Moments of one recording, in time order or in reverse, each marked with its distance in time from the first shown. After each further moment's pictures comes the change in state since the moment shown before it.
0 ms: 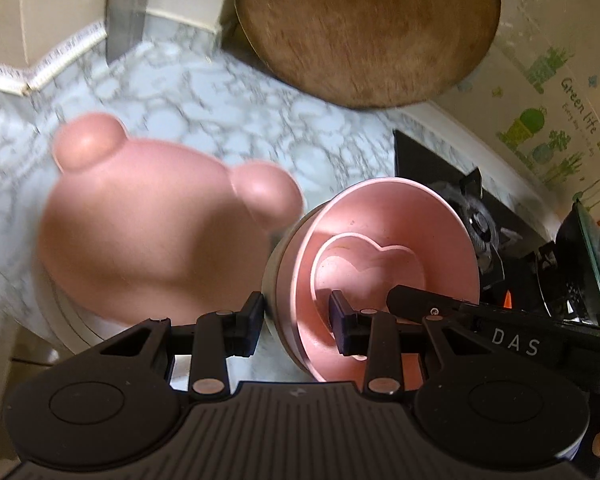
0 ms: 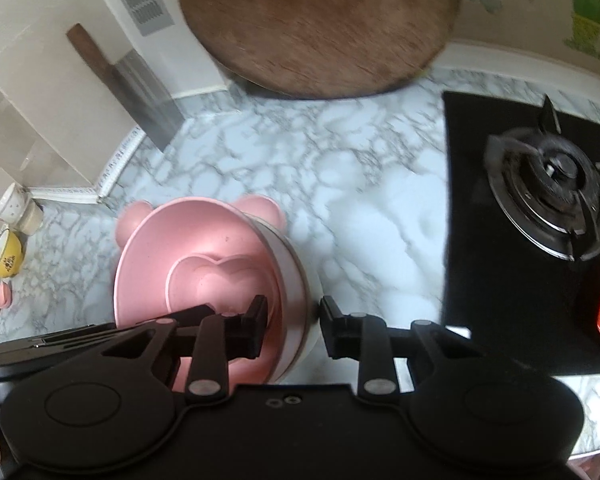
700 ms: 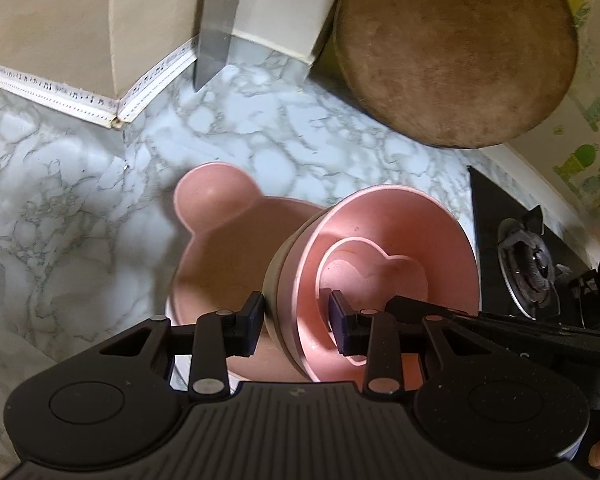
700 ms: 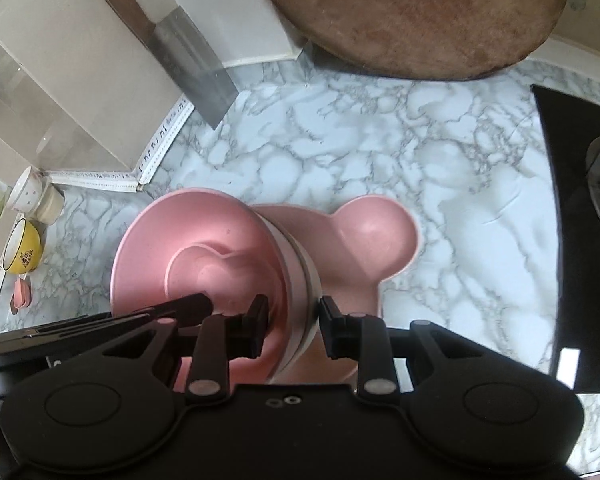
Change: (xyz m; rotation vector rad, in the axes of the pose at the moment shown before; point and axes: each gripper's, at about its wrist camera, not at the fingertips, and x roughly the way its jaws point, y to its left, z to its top) left arm -0.017 0.089 0.057 -0.036 0.016 0.118; right arm 0.068 0.085 0.018 -0.011 0.092 0.054
